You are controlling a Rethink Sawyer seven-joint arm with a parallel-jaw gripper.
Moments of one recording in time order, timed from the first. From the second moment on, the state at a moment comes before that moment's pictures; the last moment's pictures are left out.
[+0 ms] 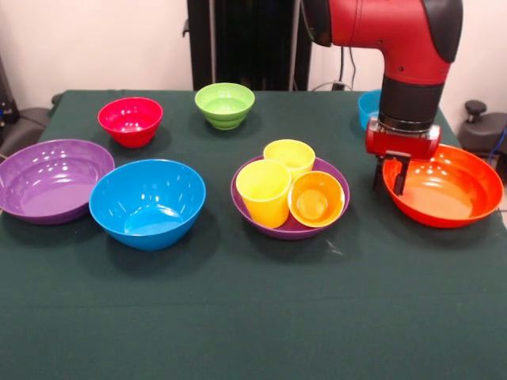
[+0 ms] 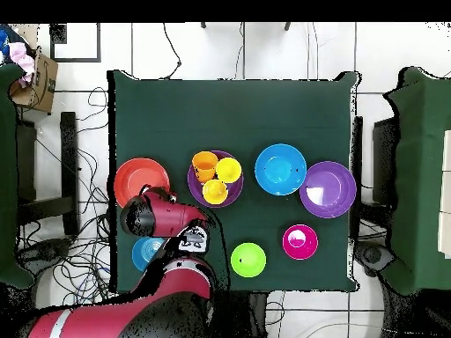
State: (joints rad) arm 0.13 -0.39 -0.05 1.79 0.23 0.00 1.96
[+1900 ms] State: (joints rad) arm 0.15 -0.71 -0.13 1.83 0.23 0.44 1.96
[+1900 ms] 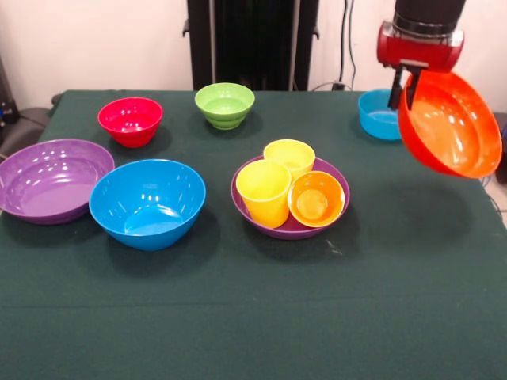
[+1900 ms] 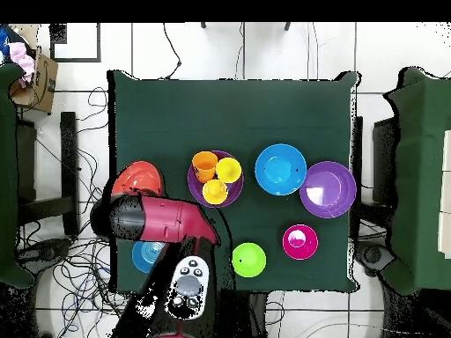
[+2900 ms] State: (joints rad) arm -0.27 -0.92 -0.04 1.83 0.11 0.80 1.93
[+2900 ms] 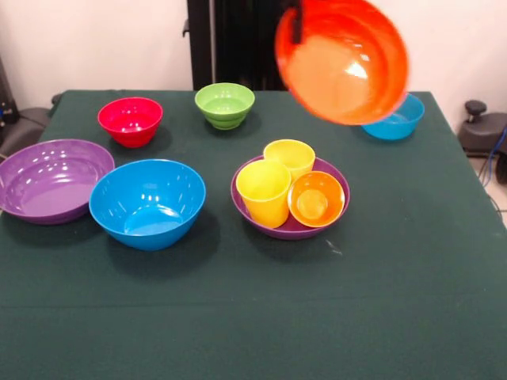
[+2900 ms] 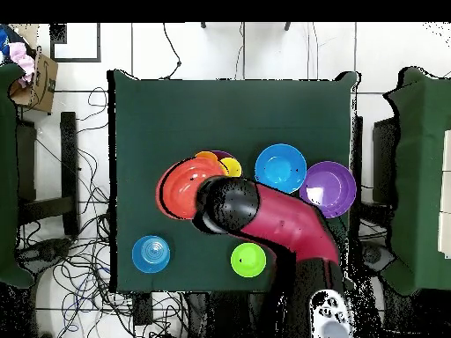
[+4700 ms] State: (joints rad) arm -0.92 -0.58 0.73 1.82 -0.01 0.71 1.60
